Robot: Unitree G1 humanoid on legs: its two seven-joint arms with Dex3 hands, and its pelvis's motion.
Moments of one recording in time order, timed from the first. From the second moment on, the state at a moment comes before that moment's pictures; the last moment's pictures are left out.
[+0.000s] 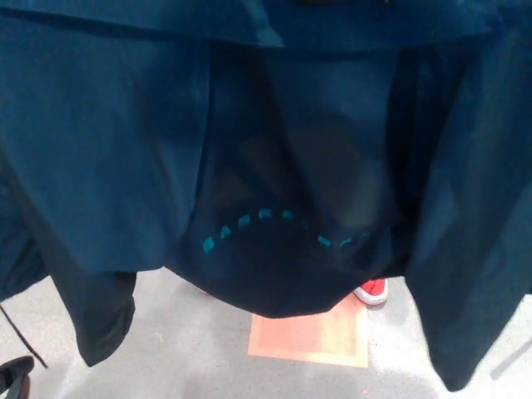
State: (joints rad) left_arm -0.16 0.47 0.33 1.15 -0.14 -0.21 -0.49; right_arm -1.65 -0.46 0.60 0.67 -0.14 0.36 1.23
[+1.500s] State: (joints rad) left_arm -0.15 0.45 0.32 1.10 -0.14 -0.22 -0.53; right_arm -1.58 -0.43 0.58 0.87 -0.43 -0.05 0.68
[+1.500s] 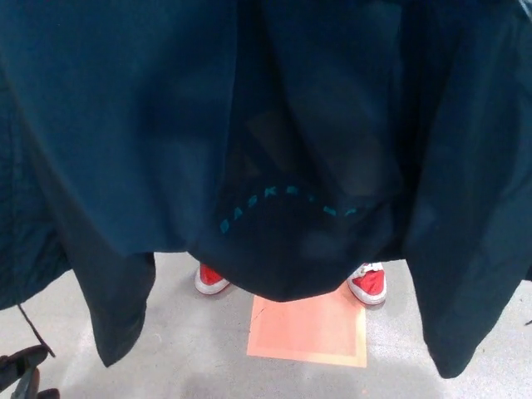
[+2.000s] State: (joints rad) left_arm -0.16 0.45 0.32 1.06 -0.15 -0.22 -0.57; right_arm -1.62 -0.43 0.58 0.95 -0.48 -0.08 0.45
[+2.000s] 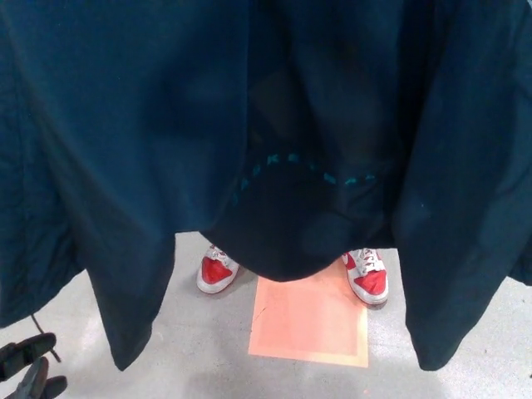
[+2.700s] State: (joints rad) left_arm 0.00 0.48 0.28 0.60 -0.27 -0.16 -0.87; right_arm -1.83 -0.40 0.57 1.18 -0.53 -0.13 0.19
